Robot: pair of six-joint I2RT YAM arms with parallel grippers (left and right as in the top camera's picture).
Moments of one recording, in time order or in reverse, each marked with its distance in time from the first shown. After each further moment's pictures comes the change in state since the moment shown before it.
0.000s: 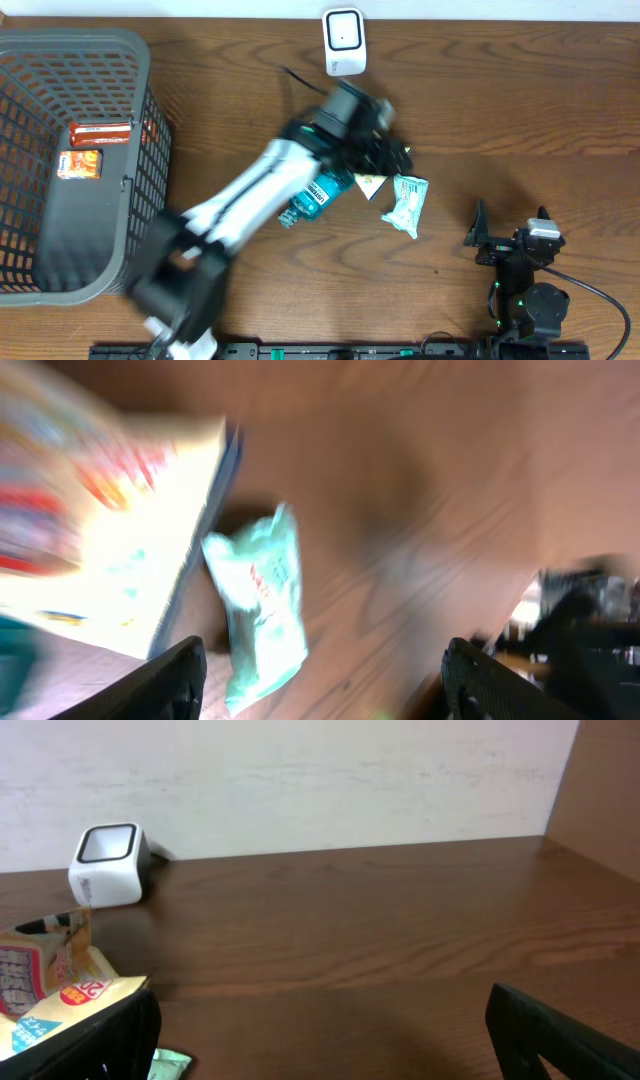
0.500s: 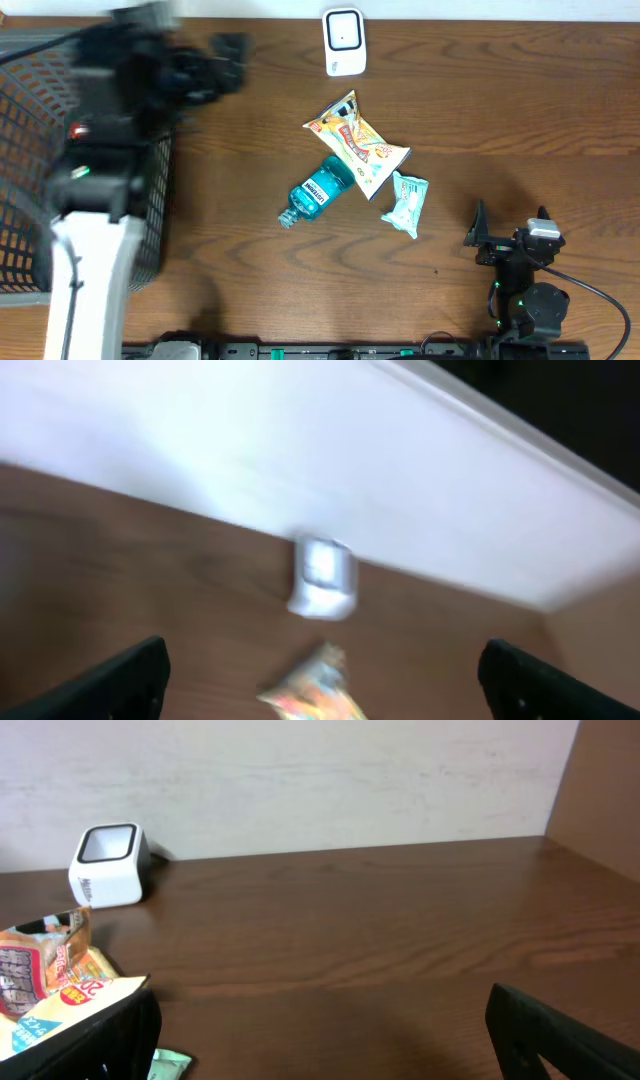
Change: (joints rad) left arm 0.575 -0.539 0.064 -0.096 -0.364 0.051; right arm 0.000 0.000 0.000 0.000 0.000 0.000
